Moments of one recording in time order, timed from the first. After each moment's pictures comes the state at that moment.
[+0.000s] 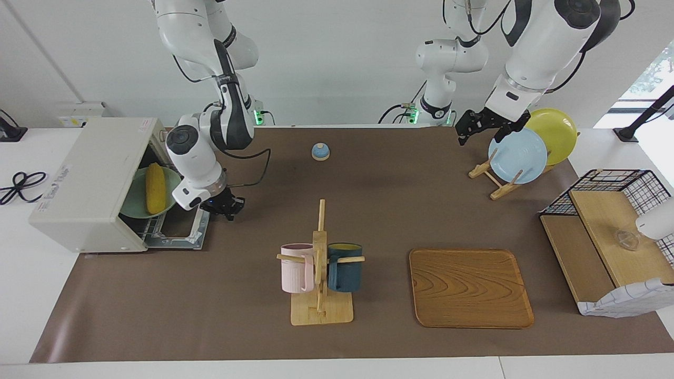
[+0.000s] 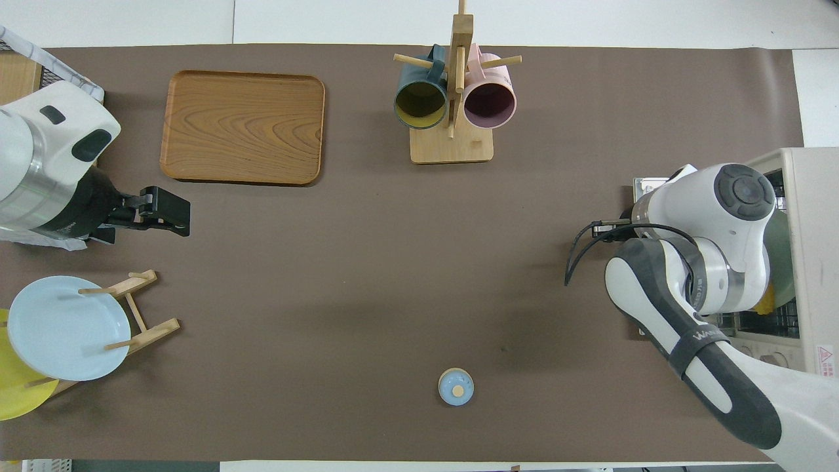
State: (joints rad) left arm -0.15 -0.02 -0.08 -1.63 -0.05 1.50 -0.24; right arm 0.12 0.17 0.02 -2.13 0.06 2.27 0.12
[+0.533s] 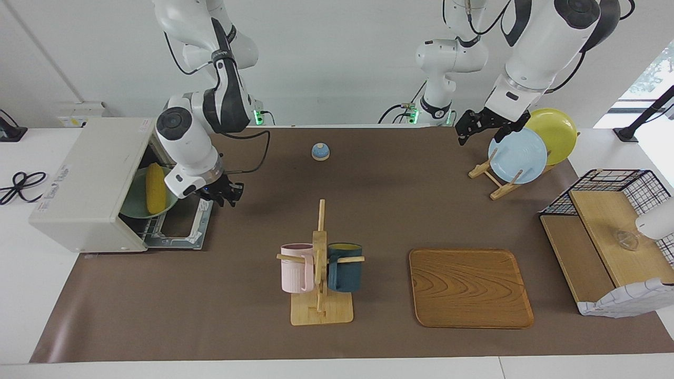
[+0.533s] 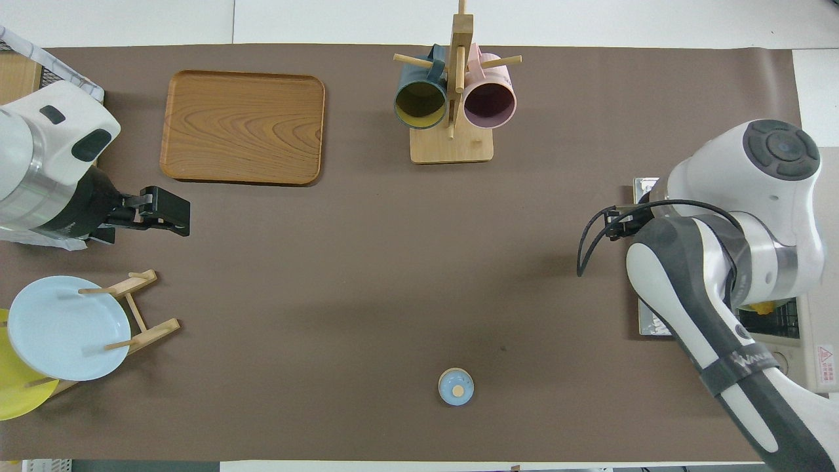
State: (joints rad) left arm -0.15 -0.02 -0.08 -1.63 -0.05 1.50 -0.24; right arm 0.07 0.05 -0.01 -2.04 -0.13 1.94 0.22
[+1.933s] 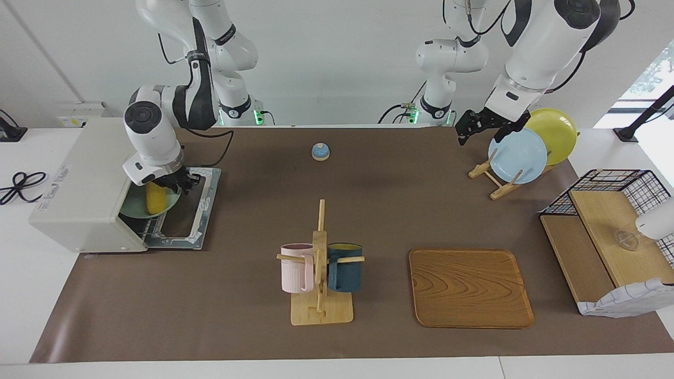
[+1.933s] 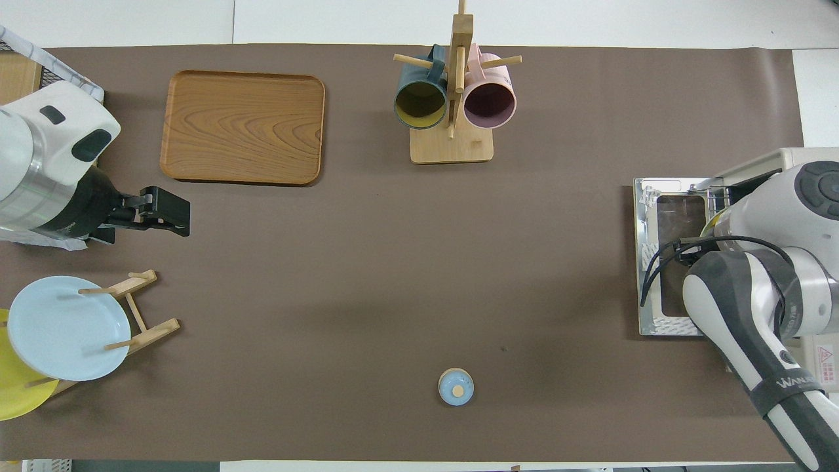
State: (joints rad) left arm -0.15 -0.02 -0.08 -1.63 -0.05 1.50 -0.24; right arm -0.05 0.01 -0.01 -2.20 -0.22 2.07 0.09
